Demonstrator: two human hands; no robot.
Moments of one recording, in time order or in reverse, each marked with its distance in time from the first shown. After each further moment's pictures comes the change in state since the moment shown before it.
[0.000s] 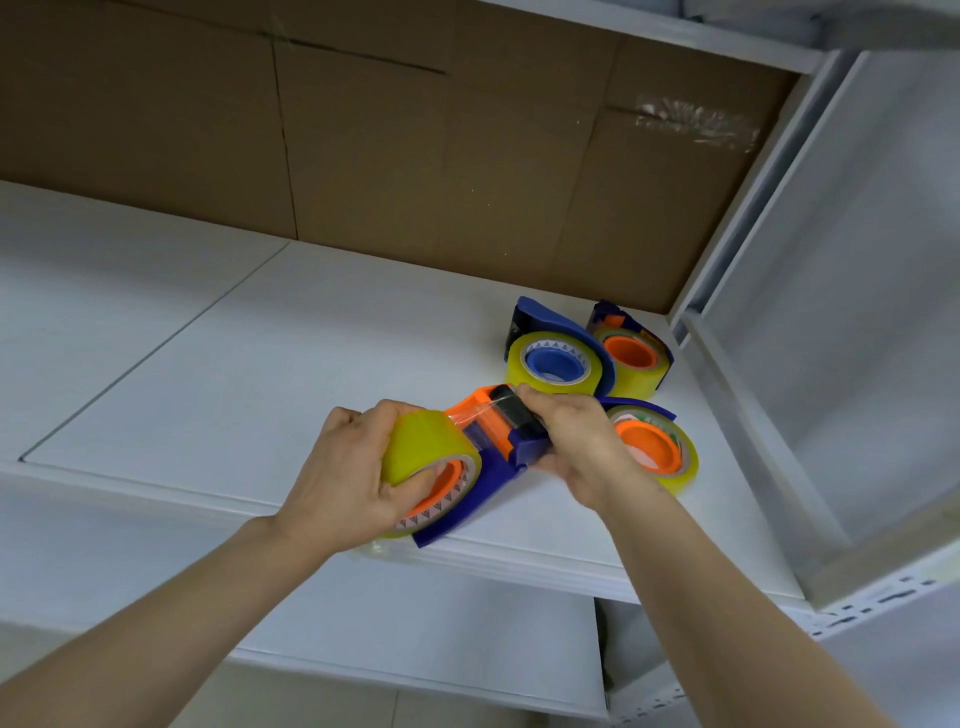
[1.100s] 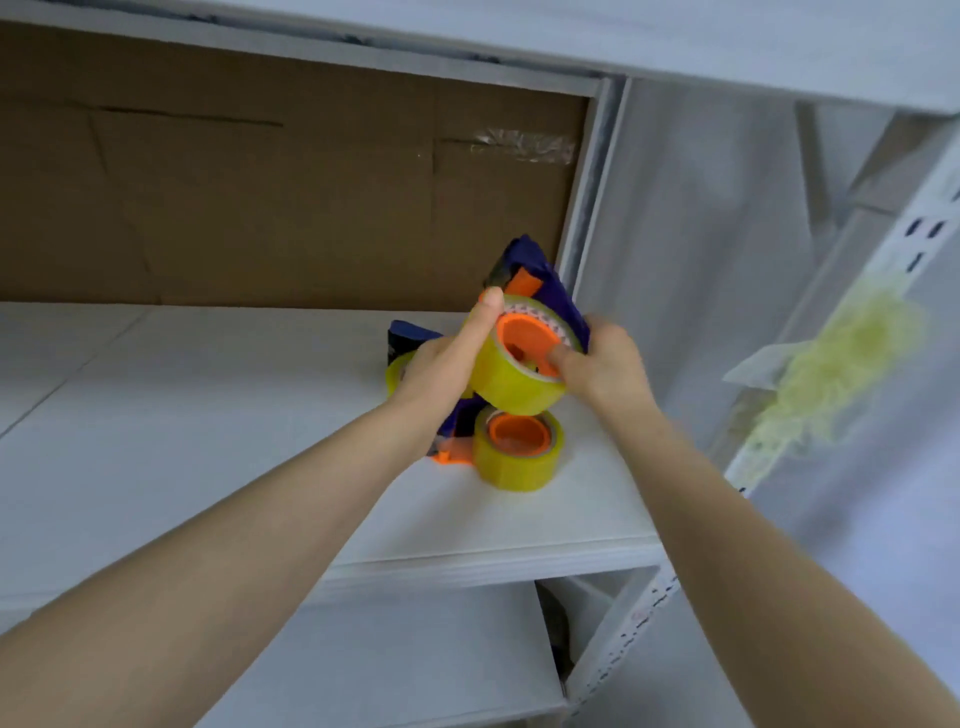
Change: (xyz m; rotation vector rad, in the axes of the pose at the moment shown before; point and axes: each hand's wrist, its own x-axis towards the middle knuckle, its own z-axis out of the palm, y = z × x) left_hand 0.087 0.176 0.043 -0.764 -0.269 -0.417; right_hand -0.032 -0.050 -0.130 -0.643 0.536 -0.423
